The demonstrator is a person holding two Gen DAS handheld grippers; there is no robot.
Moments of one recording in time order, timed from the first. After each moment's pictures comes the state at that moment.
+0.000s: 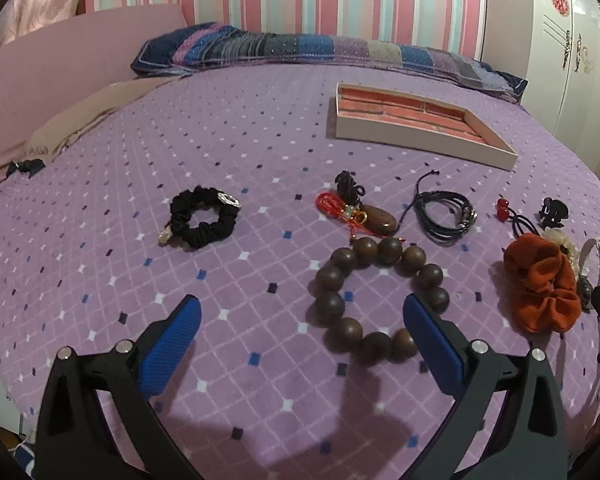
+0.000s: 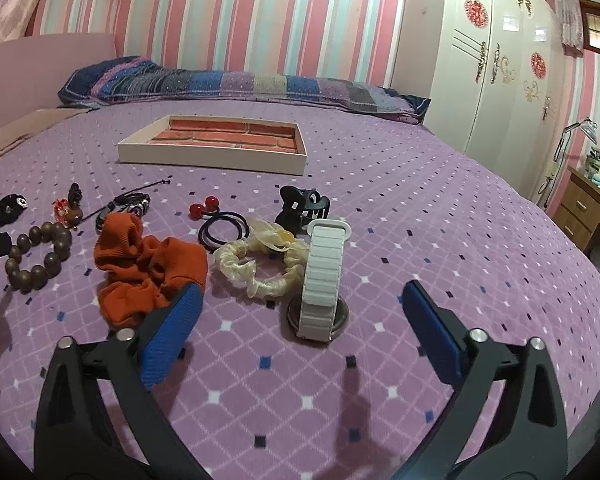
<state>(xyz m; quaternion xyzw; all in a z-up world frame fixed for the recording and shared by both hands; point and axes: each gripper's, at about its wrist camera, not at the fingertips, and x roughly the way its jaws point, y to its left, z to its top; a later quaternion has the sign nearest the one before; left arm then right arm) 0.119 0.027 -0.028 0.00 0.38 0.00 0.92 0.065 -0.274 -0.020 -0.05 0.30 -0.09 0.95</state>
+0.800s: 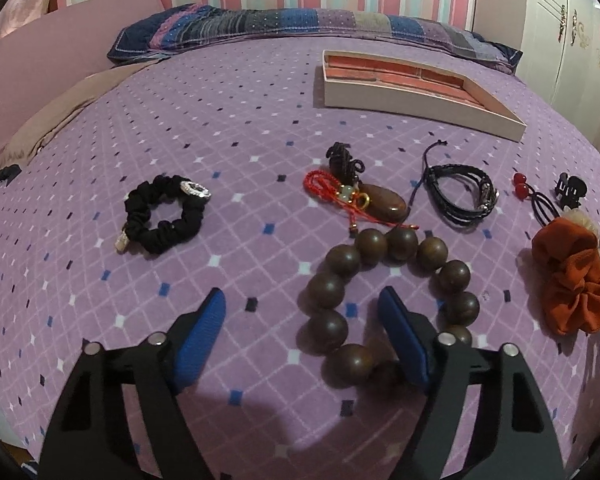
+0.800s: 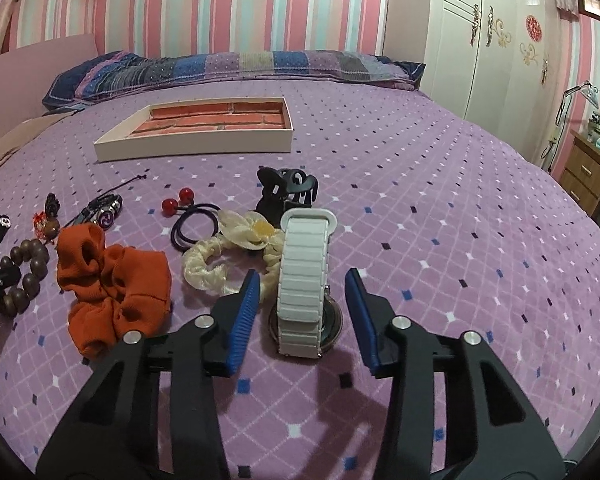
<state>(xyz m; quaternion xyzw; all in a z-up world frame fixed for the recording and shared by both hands) 0.153 0.021 -0.051 0.02 0.42 -0.02 0.91 0.097 -0.296 -0.029 0.00 0.34 -0.09 0.94</state>
